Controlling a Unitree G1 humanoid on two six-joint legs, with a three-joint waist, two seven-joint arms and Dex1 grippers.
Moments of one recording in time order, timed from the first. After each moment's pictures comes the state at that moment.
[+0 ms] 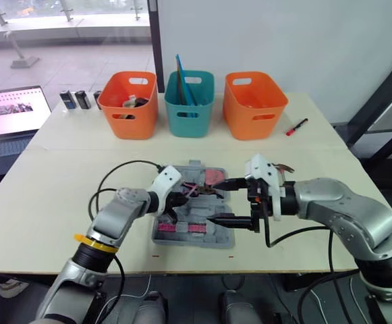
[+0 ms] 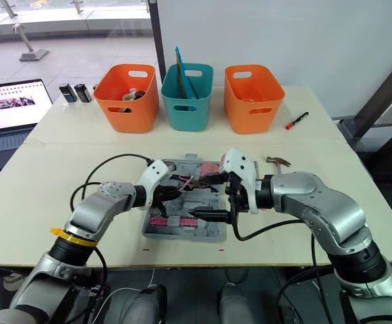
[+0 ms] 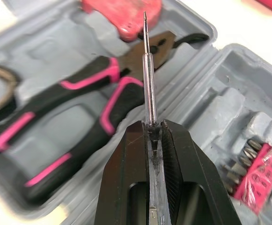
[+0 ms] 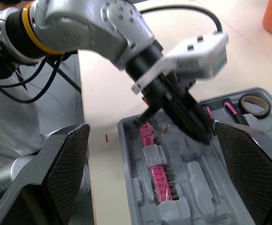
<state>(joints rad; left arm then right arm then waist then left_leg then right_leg) -0.54 0.43 -0.21 -0.06 -0.15 0.88 -0.72 -0.49 -0.73 0.11 -0.49 0.69 0.87 0.88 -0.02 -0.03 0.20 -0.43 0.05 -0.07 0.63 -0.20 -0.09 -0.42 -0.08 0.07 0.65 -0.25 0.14</state>
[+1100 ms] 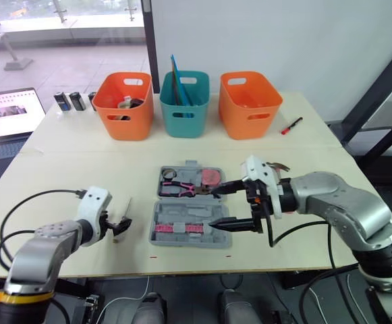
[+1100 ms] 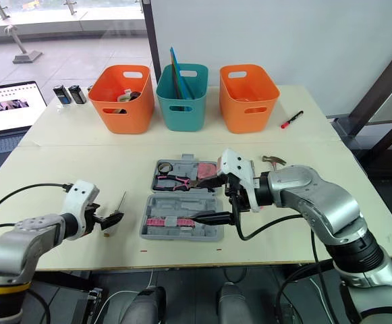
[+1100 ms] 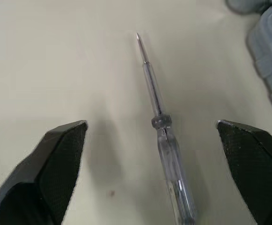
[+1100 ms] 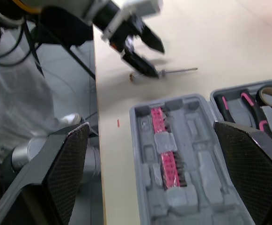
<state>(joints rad) -0.08 0.59 0.21 -0.40 -0.28 1.08 -0.50 -0.55 -0.78 0.17 -0.42 0.63 0.83 1.04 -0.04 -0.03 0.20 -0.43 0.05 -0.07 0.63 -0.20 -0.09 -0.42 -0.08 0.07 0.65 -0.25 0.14</state>
